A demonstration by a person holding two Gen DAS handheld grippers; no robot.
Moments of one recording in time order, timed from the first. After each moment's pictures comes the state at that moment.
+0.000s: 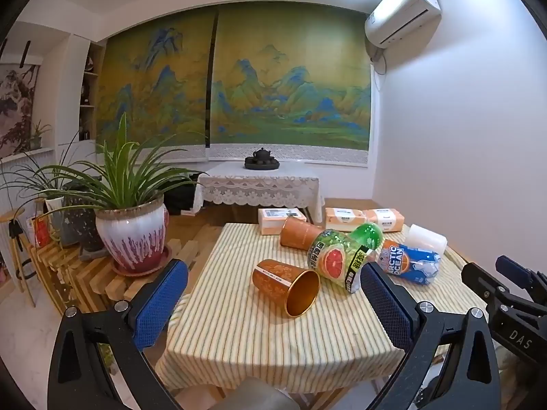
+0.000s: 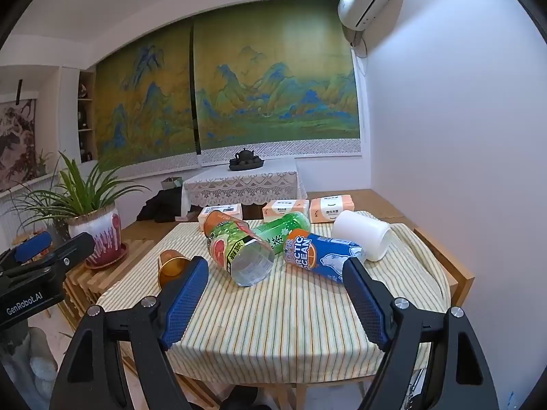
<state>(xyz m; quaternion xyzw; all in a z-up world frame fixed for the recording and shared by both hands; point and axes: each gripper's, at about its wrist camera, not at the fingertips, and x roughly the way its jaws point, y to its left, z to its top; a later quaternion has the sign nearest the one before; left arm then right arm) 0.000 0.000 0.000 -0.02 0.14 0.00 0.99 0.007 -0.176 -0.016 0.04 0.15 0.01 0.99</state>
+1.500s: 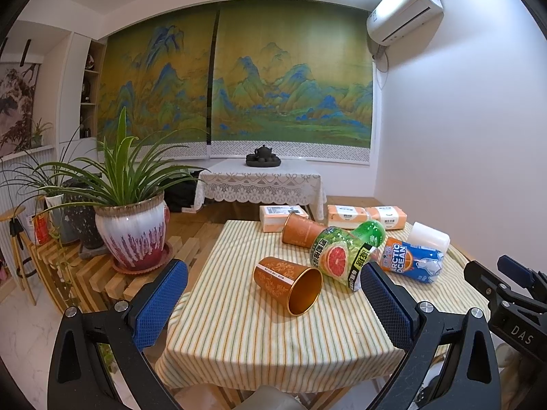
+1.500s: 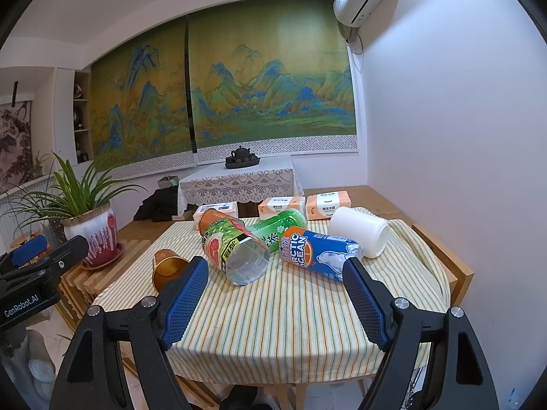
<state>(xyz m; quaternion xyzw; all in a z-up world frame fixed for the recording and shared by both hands) 0.003 0.002 -0.004 -0.02 0.15 0.00 0.99 0.010 -0.178 -0.019 0.05 0.16 0.01 0.99</state>
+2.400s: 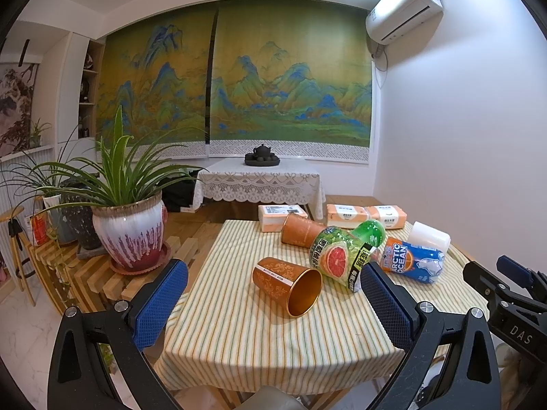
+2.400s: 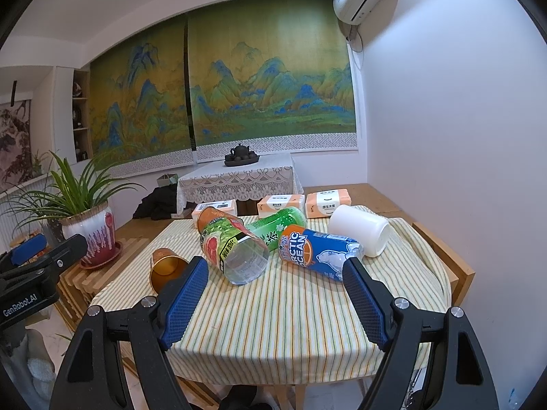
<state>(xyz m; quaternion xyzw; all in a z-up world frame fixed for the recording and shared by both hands) 0.007 0.003 -0.003 -0.02 0.15 0.00 0.99 0.017 -0.180 -0.022 0.05 0.17 0.00 0.98</state>
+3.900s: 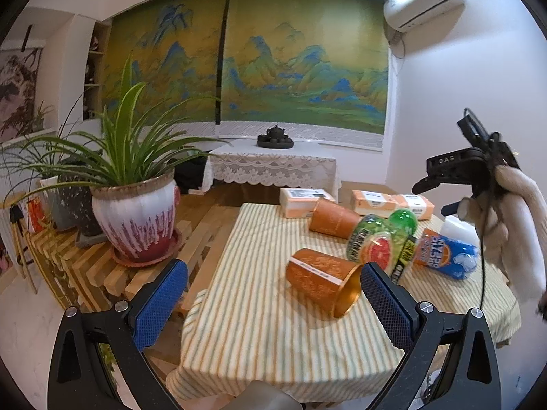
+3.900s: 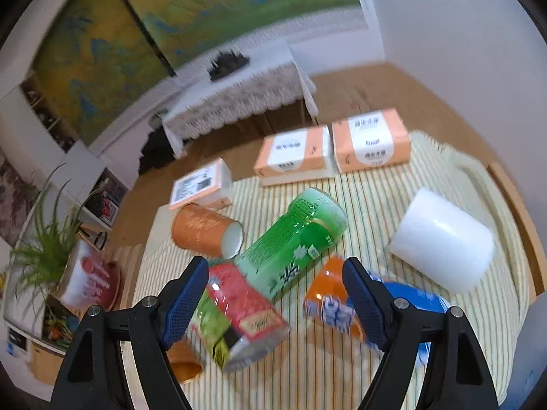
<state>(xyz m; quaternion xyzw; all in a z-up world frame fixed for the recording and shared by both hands) 0.065 0.052 -0.031 -0.04 0.19 0.02 0.98 0.285 -0.218 -0.013 0.19 0.44 0.05 0.88</state>
